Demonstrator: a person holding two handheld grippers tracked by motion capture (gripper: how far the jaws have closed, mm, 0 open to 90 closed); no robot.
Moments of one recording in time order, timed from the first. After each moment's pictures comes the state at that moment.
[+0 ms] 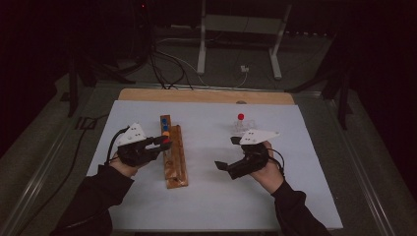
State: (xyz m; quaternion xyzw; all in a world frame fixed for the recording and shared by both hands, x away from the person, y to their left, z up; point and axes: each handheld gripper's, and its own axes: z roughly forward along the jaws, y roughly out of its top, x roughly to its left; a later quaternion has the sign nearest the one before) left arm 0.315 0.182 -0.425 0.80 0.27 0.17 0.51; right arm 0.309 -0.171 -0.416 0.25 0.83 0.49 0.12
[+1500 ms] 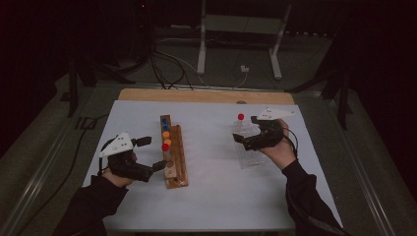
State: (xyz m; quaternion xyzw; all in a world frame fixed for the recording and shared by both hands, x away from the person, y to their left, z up) left arm 0.289 0.205 -0.428 0.77 0.26 0.14 0.57; right arm 0.375 -0.220 -0.412 0.33 0.80 0.46 0.19
